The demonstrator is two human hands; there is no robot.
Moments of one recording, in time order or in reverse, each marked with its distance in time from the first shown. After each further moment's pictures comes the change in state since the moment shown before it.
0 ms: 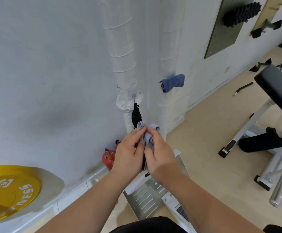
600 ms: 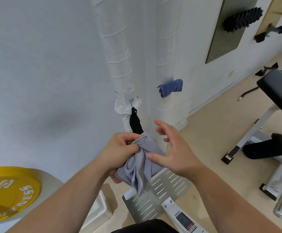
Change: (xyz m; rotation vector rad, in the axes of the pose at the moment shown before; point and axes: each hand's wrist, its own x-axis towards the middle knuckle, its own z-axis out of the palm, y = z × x) left_hand 0.020 0.035 -0.009 -0.265 -0.238 -0.294; right_hand 0.015 0.018 -0.087 -0.105 -0.125 -0.144
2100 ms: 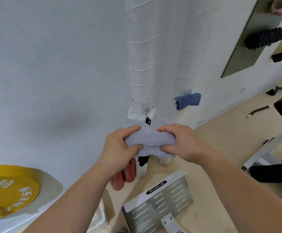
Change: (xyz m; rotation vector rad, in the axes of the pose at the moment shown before) left_hand 0.042 -0.007 -0.076 0.395 0.382 0.222; right_hand 0.121 -0.013 0.006 -0.364 -0.254 0.012
